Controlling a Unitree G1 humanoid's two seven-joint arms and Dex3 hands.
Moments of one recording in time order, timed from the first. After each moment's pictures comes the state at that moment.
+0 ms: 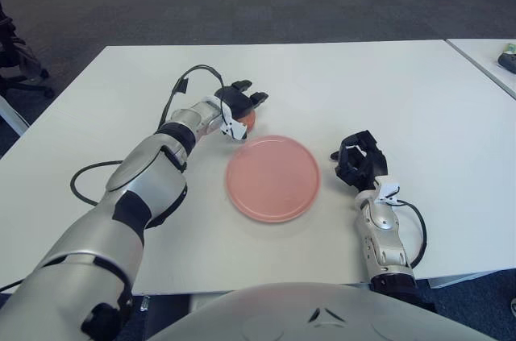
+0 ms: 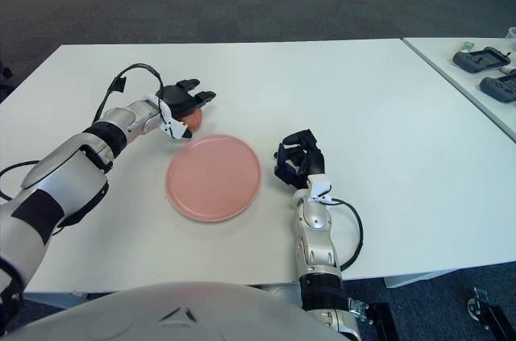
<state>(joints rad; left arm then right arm) -0.98 0.26 -0.82 1.27 0.96 -0.43 0.16 0.09 0.09 -0.05 0.18 -0.02 -0.26 -0.14</state>
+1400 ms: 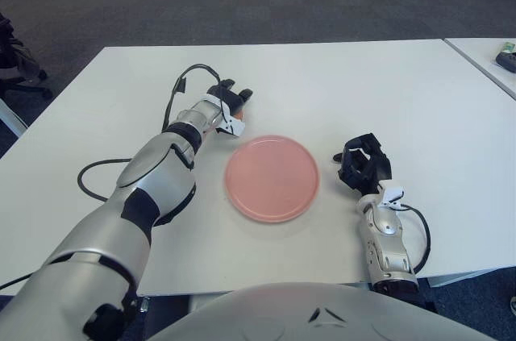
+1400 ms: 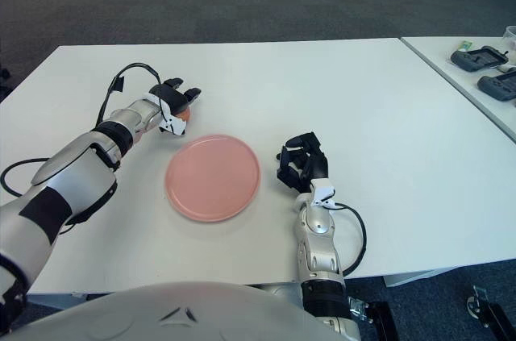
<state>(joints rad) -1.00 0.22 -0.83 1.36 0.96 -0.20 0.09 0.13 0.09 -0.05 0.13 -0.02 -0.25 -0.14</state>
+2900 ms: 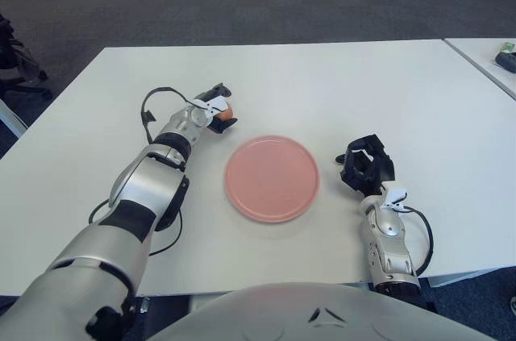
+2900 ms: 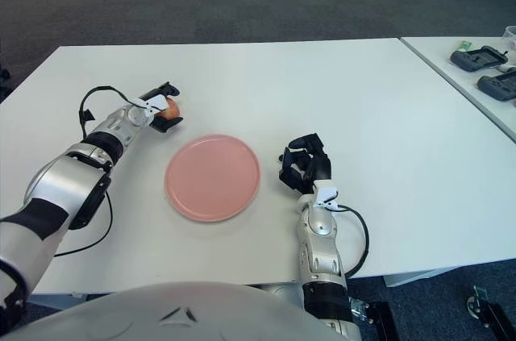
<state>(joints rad) -0.89 0.23 -0.28 1.34 0.43 -0.12 -0.06 0.14 0.08 -0.07 0.12 -0.02 -0.24 -0.14</state>
